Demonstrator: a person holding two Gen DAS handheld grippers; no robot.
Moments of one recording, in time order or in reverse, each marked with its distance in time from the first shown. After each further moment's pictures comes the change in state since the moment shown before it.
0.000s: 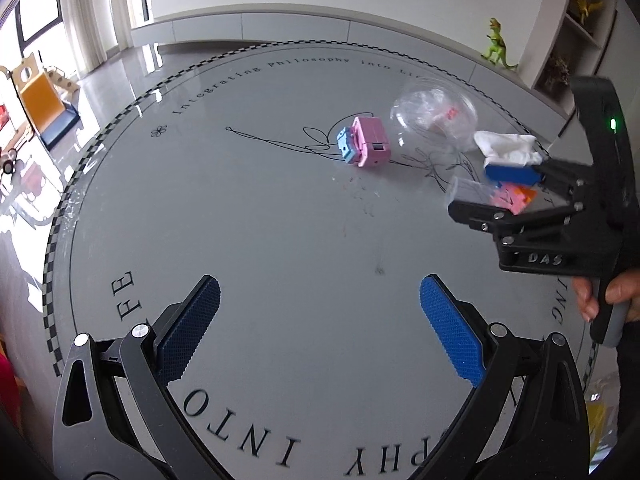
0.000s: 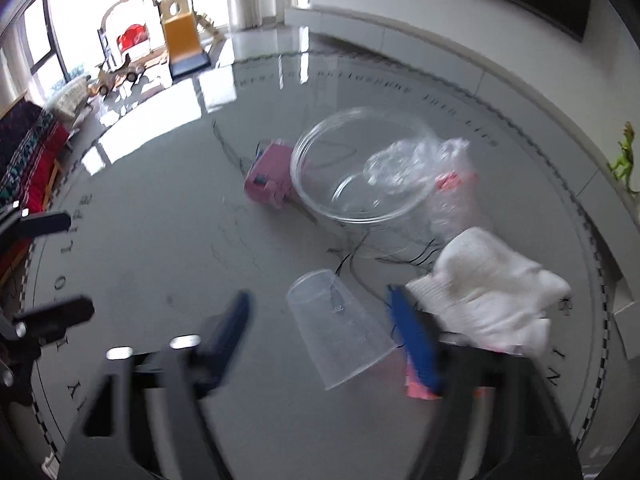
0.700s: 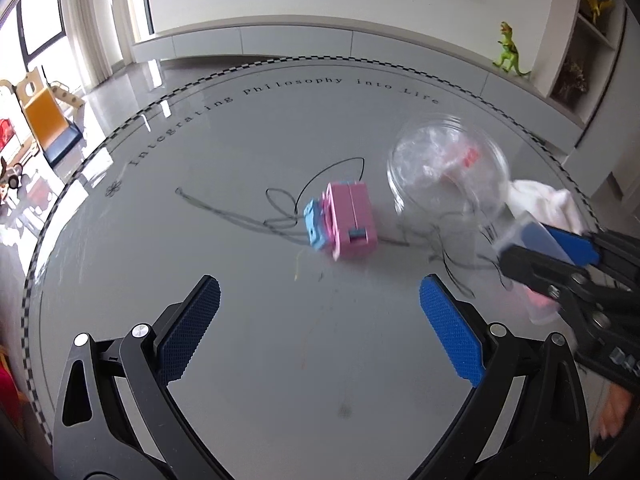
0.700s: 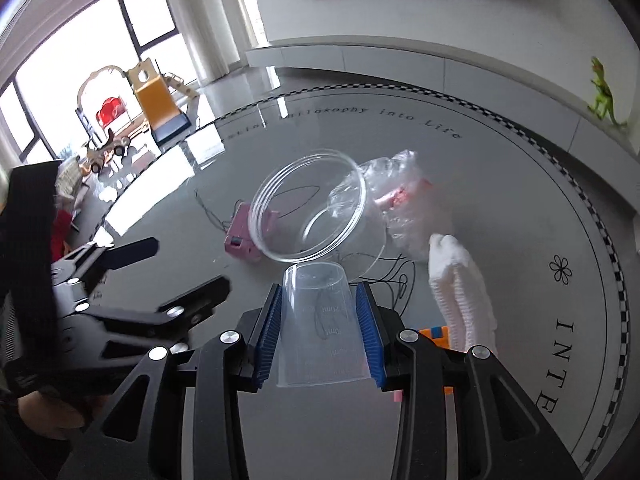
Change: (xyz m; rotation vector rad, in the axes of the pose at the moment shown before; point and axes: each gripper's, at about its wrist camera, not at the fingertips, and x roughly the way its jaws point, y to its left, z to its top) left arm 0.059 -0.032 0.063 0.012 -0.045 0.055; right arm -0.028 -0.045 -0.004 0.254 -0.142 0.060
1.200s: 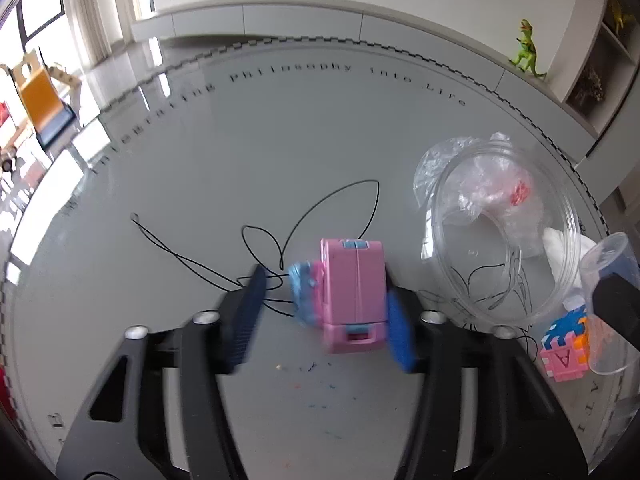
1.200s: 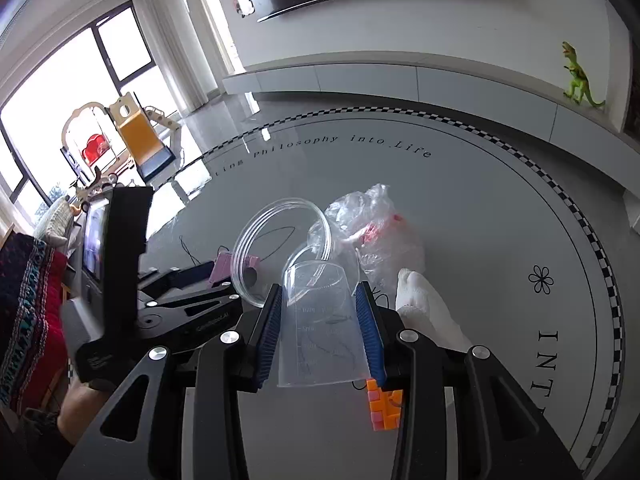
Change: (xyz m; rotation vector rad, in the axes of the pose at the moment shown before) left arm 0.051 0.003 0.033 -0.044 0.058 -0.008; right arm -0.015 -0.017 0.020 0.103 -0.072 -0.024
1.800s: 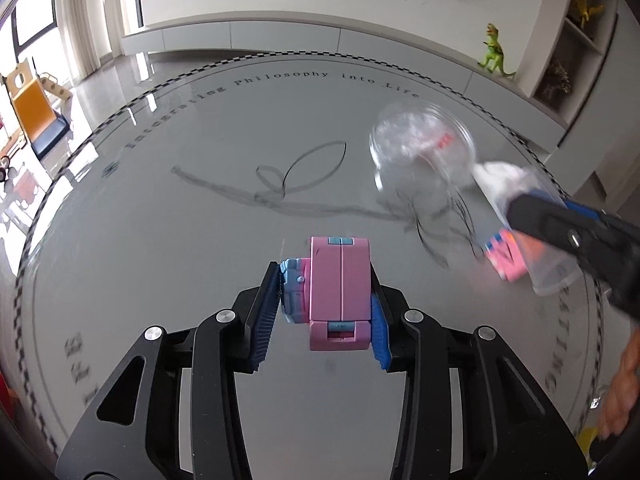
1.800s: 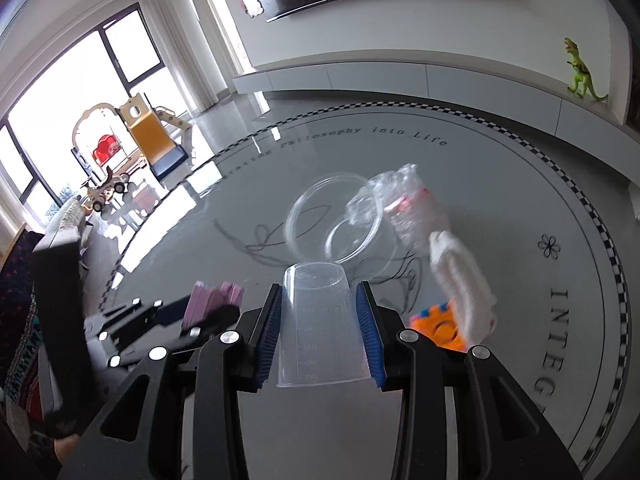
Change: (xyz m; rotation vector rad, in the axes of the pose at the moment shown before) left arm -0.087 0.005 -0.074 0.039 -0.052 -0.063; right arm -0.025 0.040 -0.030 0.009 0.006 0.048
